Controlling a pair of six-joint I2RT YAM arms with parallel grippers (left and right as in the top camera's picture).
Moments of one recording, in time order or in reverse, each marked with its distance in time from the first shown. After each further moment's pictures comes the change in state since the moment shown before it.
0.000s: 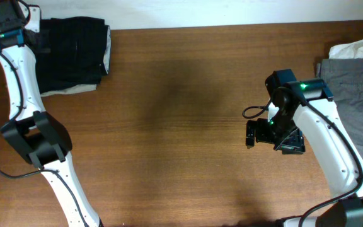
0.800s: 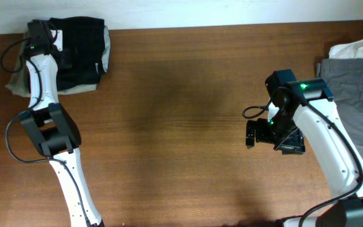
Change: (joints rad) left arm -0.036 0.228 0.014 0.054 -0.059 -0.103; right arm 0.000 0.000 0.000 0.001 0.000 0.001
